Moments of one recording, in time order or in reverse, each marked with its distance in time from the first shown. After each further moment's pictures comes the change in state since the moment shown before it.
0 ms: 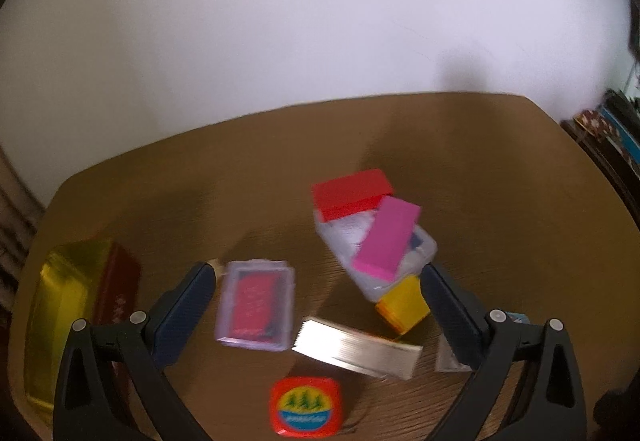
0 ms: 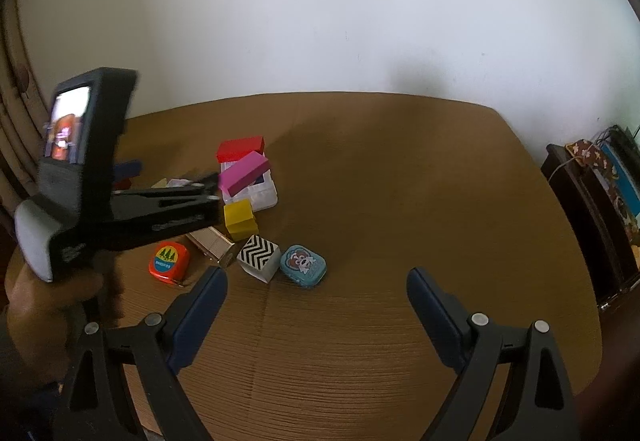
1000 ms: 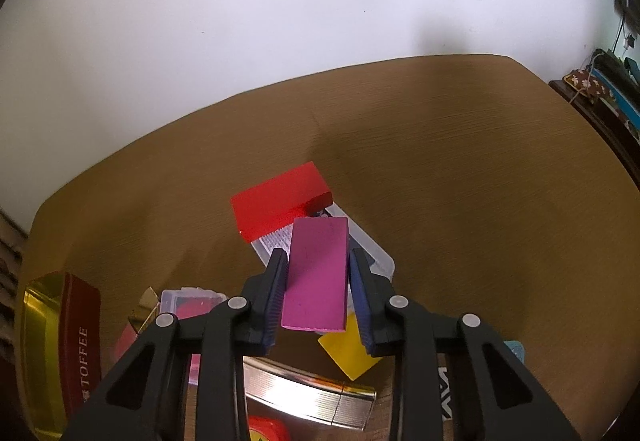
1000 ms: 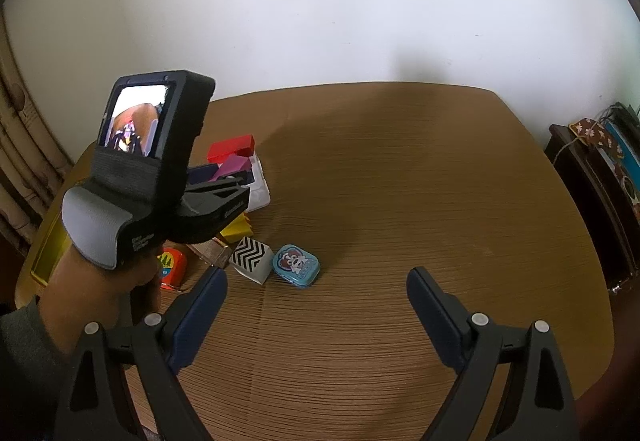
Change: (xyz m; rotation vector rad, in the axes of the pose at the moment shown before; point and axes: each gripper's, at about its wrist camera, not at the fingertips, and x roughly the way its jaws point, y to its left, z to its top) left arm 0.032 -0.023 0.009 0.134 0.081 0.021; right arm 0.003 -0.014 -0.003 0.056 0.021 0.020
